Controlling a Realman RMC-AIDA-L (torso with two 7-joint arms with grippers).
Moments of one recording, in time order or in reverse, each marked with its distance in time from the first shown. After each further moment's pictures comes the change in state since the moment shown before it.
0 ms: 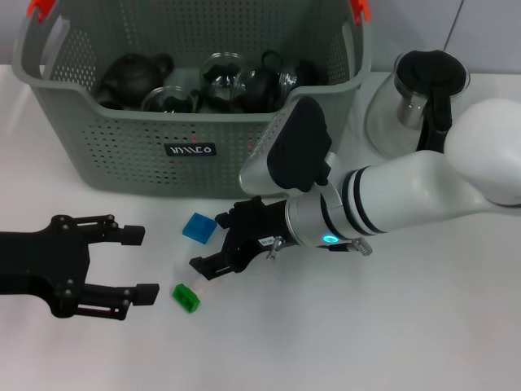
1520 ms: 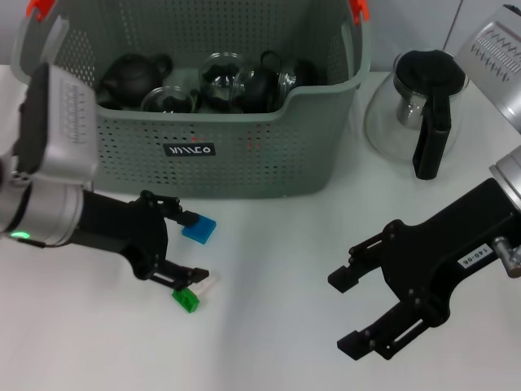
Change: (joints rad) left arm -0.206 -0.054 0.234 0.072 0.293 -0.360 0.103; right arm -0.205 -0.035 0.871 -0.650 -0.586 -1.330 0.132
